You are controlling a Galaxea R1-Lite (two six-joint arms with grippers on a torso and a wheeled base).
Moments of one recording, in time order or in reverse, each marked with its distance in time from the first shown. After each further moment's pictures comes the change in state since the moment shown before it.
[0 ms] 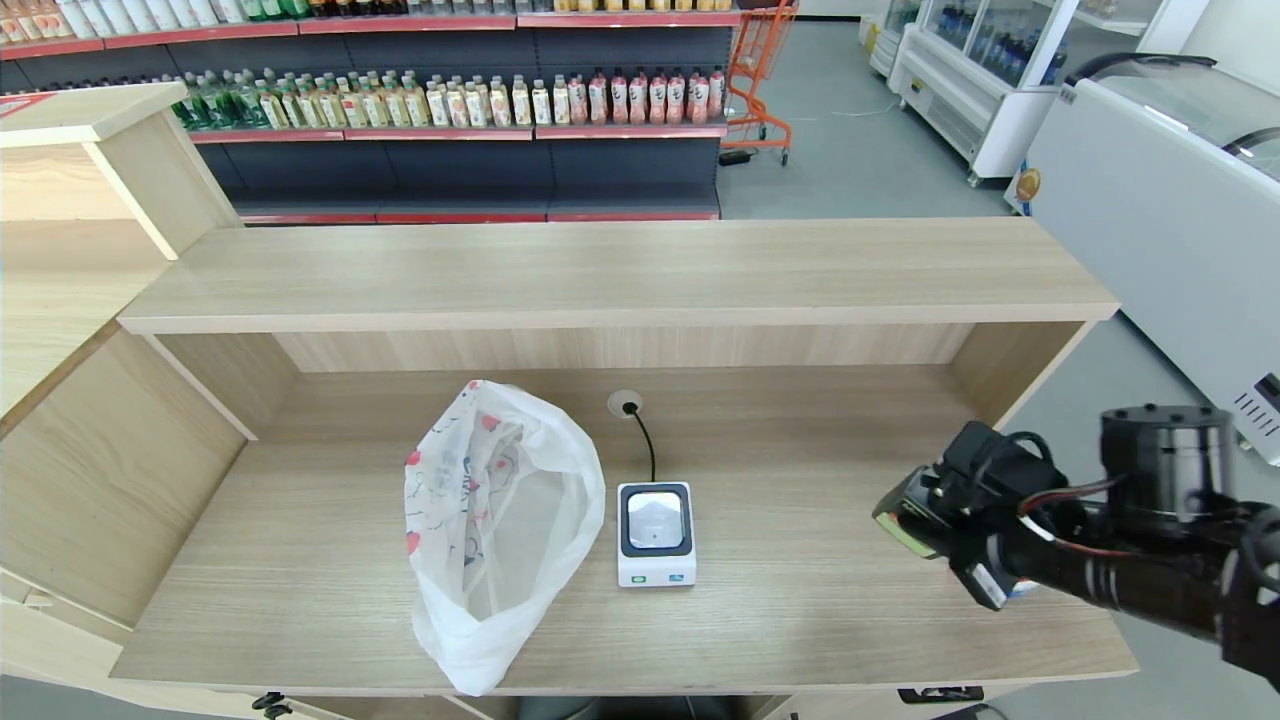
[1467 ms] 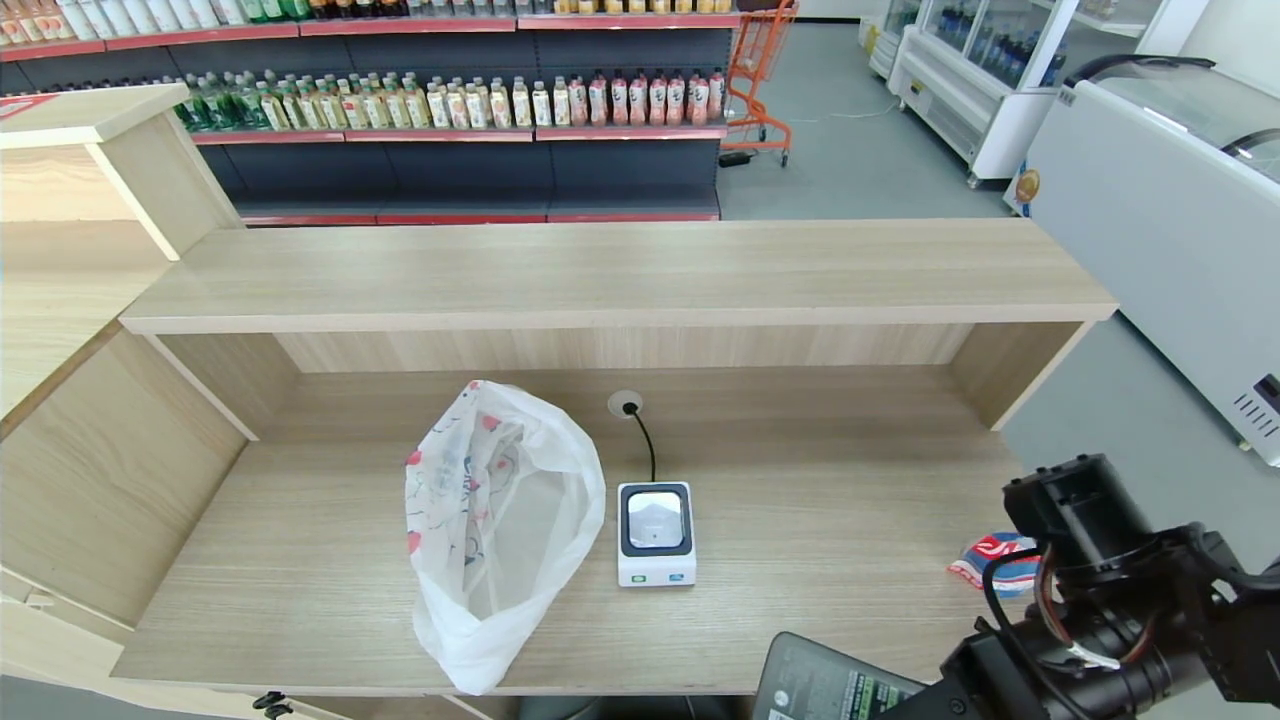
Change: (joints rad) left arm 0.000 0.000 0.000 0.000 0.000 0.000; right arm 0.150 0.039 -0.103 0.547 0.988 -2.110
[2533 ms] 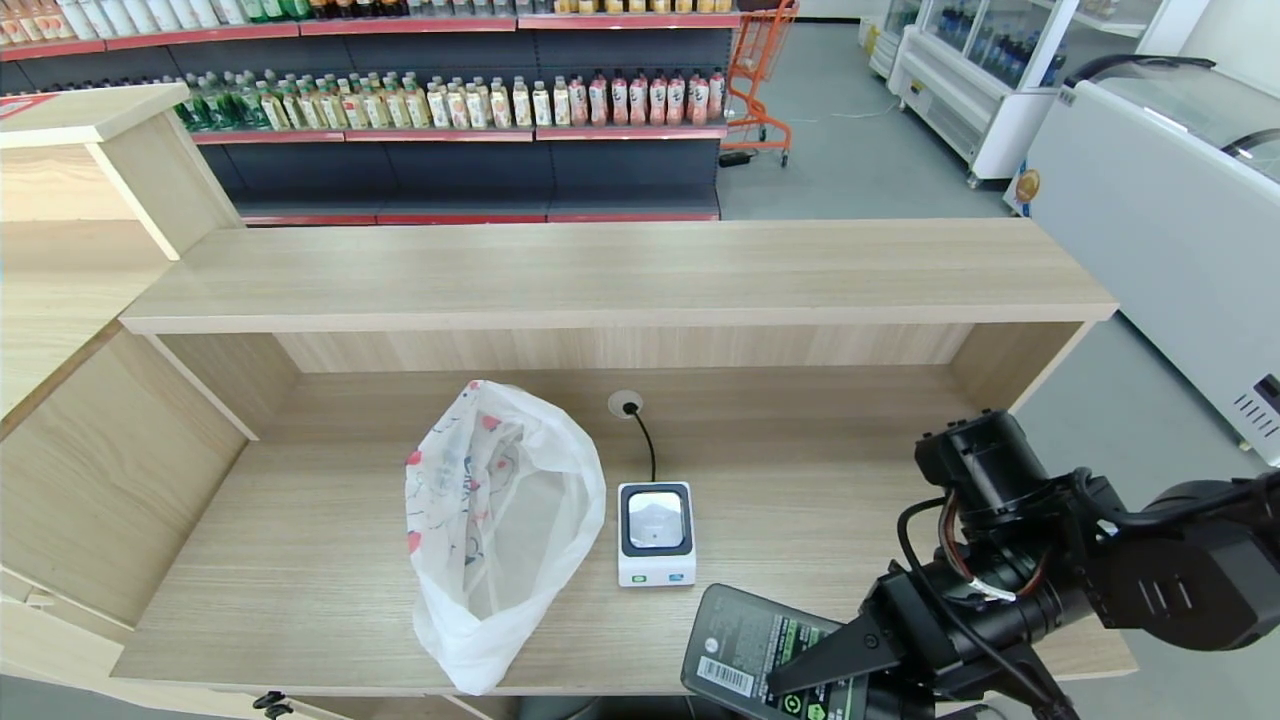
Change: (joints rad) left arm 0.000 0.000 0.000 0.000 0.000 0.000; right arm 0.071 0.129 -0.191 -0.001 0.036 0.000
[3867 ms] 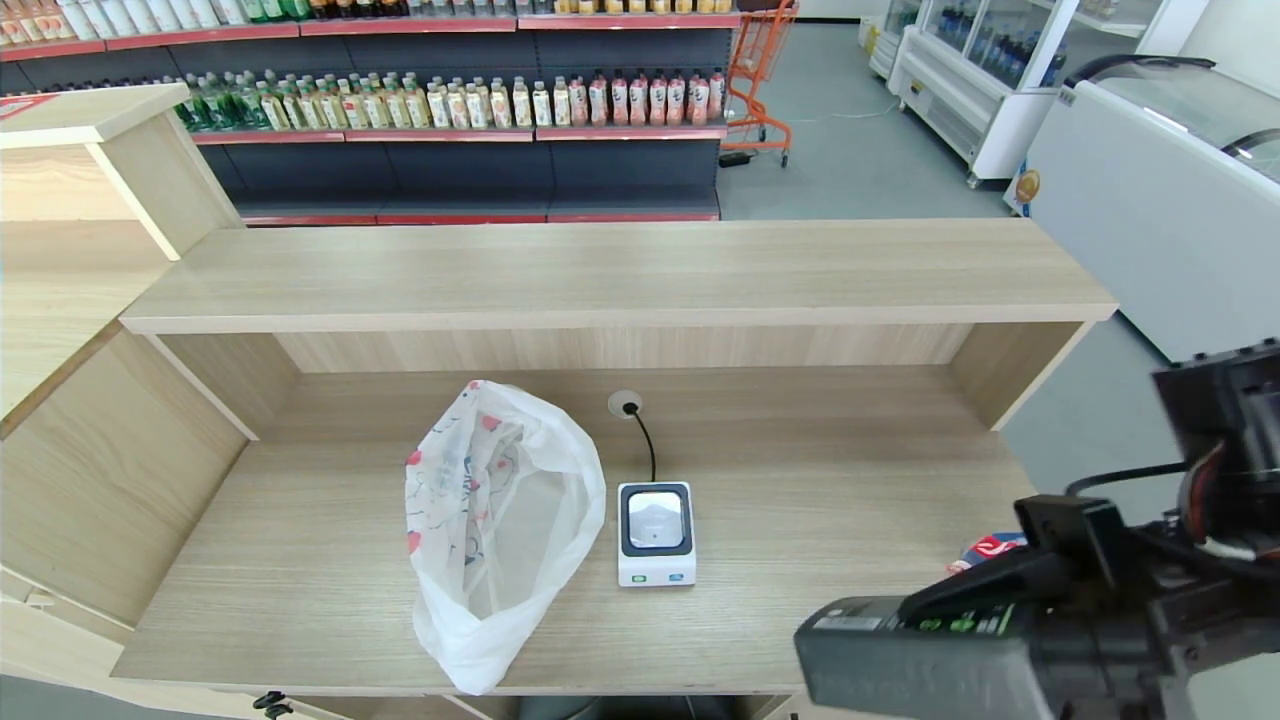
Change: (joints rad) left arm 0.000 0.000 0.000 0.000 0.000 0.000; right arm -0.136 -0.395 0.019 0.192 0.029 1.340
